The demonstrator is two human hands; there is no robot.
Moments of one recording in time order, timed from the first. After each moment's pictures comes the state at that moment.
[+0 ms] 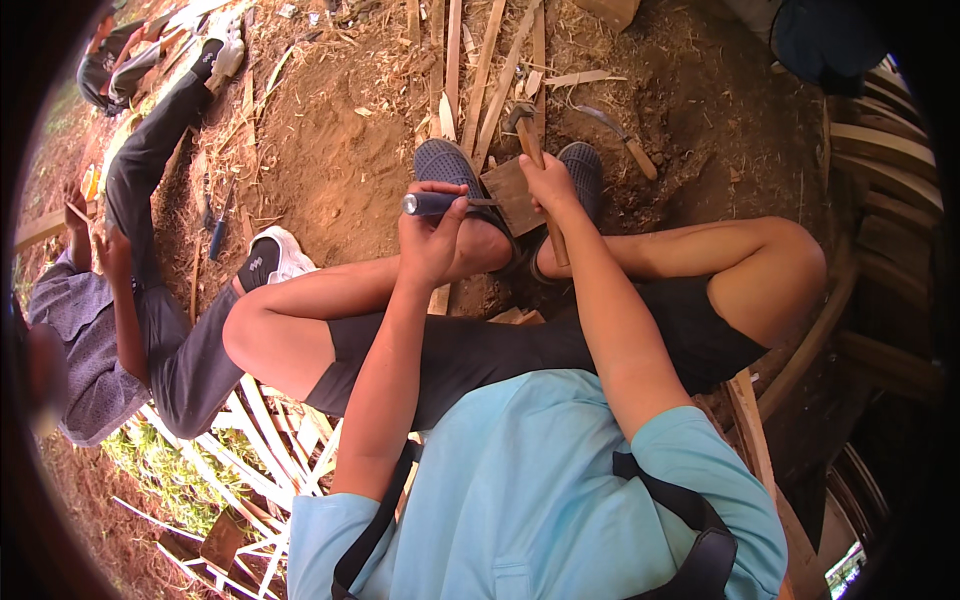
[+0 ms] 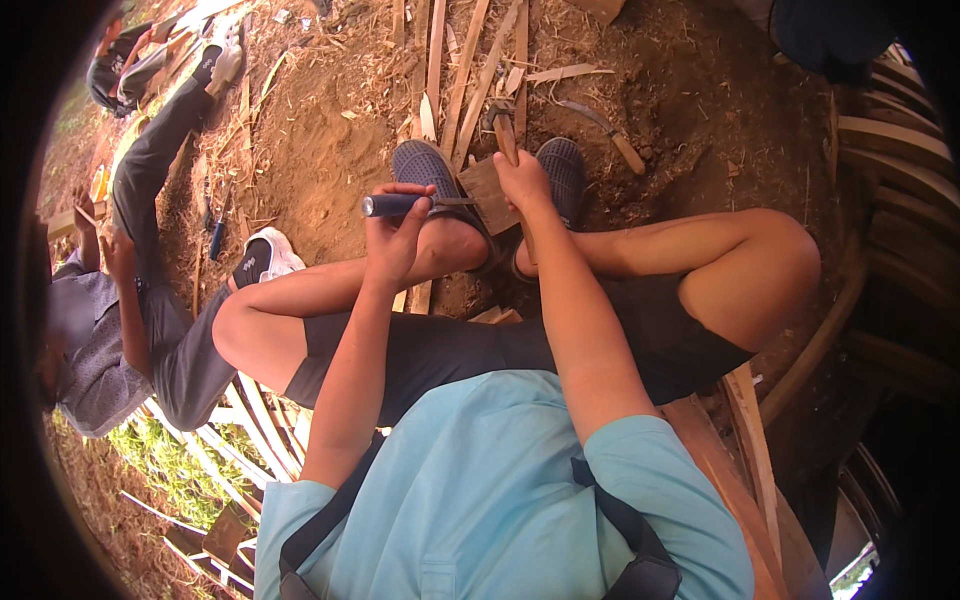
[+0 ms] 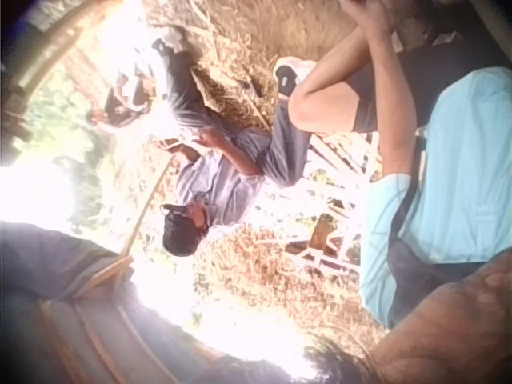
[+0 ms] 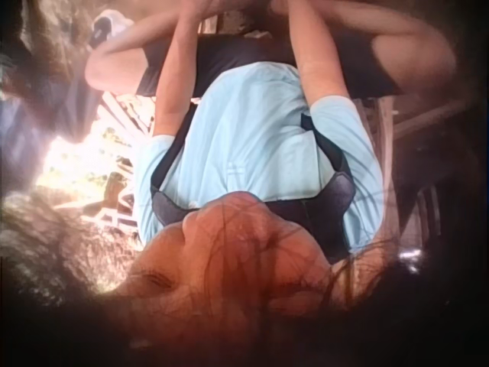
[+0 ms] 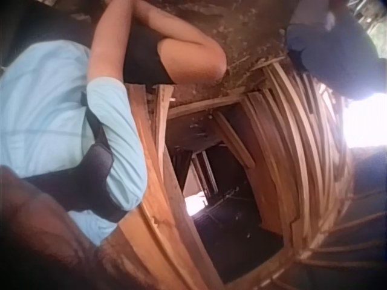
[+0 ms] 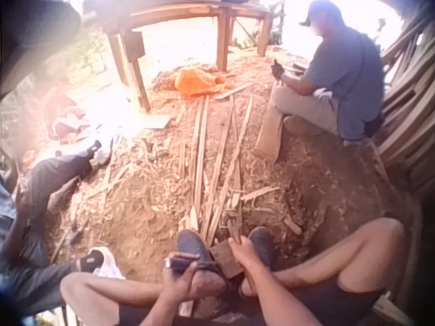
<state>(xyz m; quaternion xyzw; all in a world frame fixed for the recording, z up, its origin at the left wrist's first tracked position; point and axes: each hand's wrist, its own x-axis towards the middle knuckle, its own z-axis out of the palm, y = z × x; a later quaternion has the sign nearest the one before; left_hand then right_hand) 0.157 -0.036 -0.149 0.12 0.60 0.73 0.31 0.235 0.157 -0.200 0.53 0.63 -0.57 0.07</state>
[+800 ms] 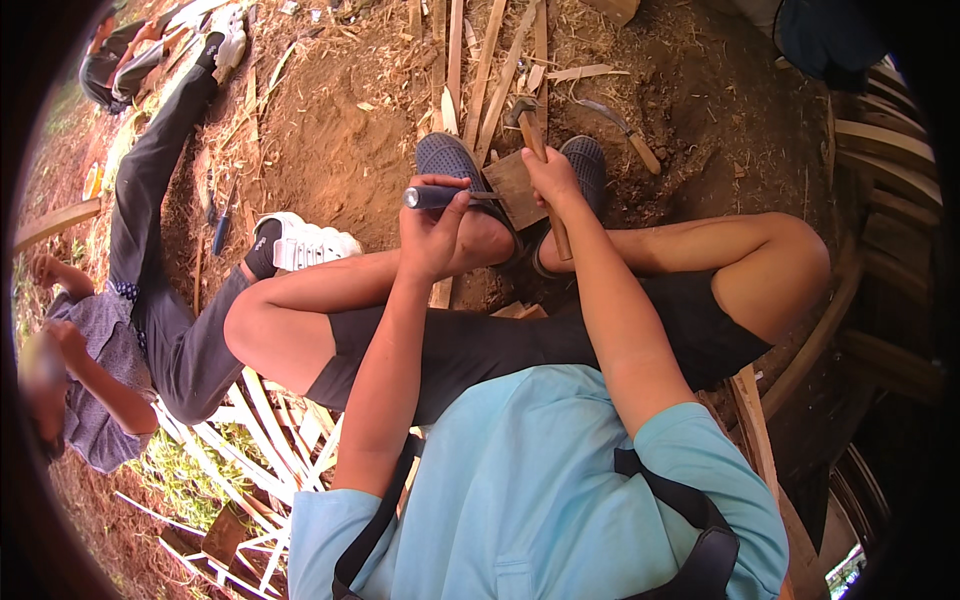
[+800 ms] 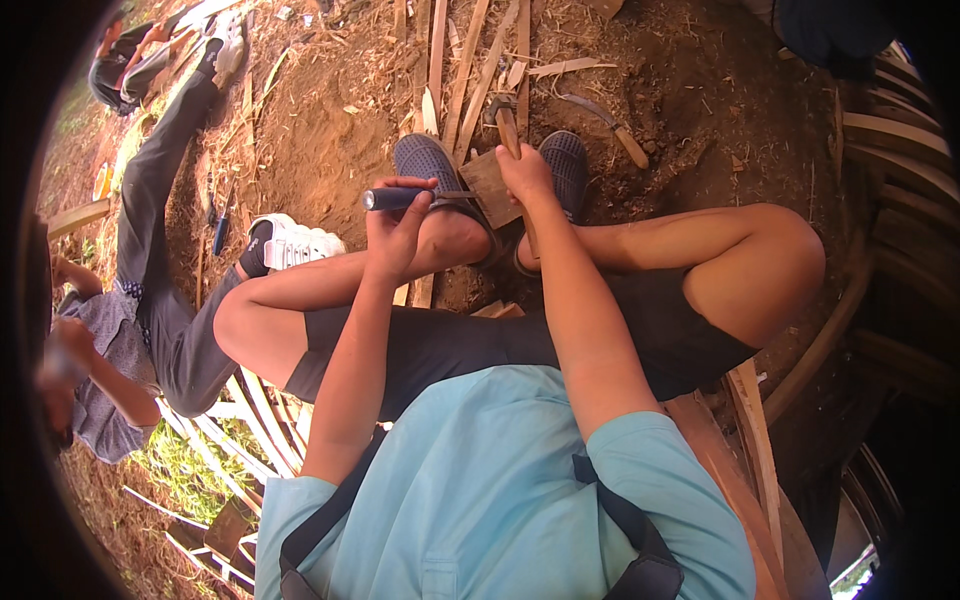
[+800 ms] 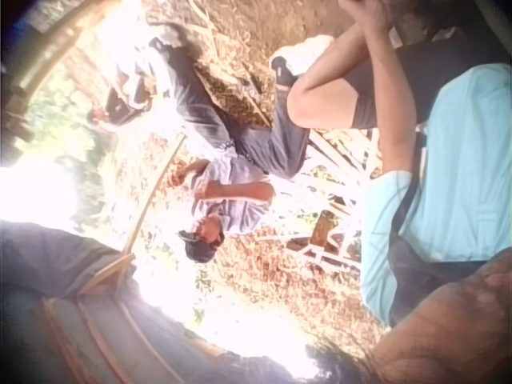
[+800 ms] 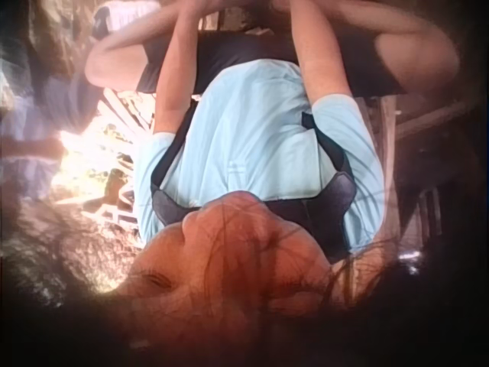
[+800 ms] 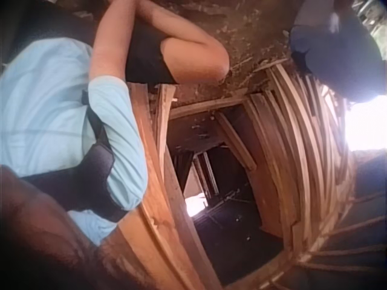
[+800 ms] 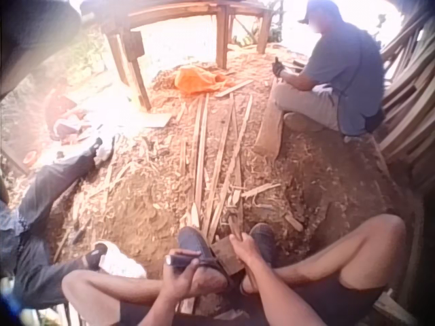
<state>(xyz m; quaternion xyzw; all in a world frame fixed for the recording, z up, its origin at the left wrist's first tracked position) 0.158 -0.037 -0.147 0.15 0.60 0.73 0.30 0.235 0.158 -0.197 0.54 0.62 -0.56 0.09</state>
